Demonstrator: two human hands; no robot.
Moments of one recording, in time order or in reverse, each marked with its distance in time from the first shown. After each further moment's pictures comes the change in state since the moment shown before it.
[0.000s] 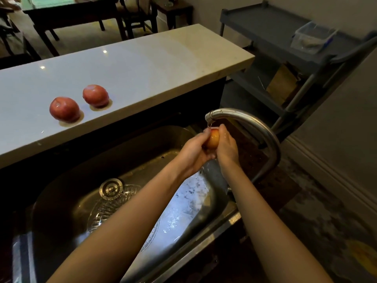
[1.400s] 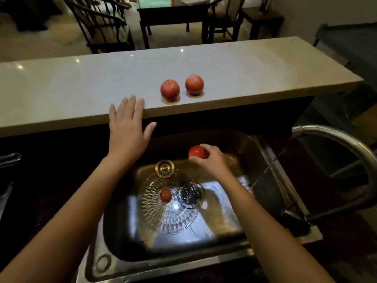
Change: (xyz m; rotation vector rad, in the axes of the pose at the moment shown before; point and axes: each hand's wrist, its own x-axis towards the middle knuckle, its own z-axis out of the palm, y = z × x) left_hand -0.190 0.100 -0.172 1.901 1.175 0.399; right_hand -0.032 0.055 0.141 -0.638 -0.588 -0.280
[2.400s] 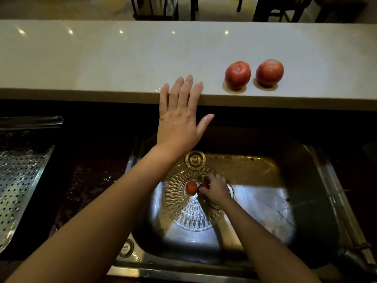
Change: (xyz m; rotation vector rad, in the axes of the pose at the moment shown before) left_hand -0.004 -0.009 0.029 0.099 0.156 -0.014; right_hand 0.012 0.072 0.144 -0.474 -0.364 0.011
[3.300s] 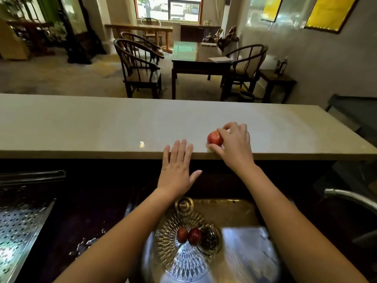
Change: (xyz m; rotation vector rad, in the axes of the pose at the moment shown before) left_hand 0.002 -0.009 -0.008 0.050 -0.212 0.061; right_hand -0.059 -0.133 -0.259 -0.316 0.850 -0.358
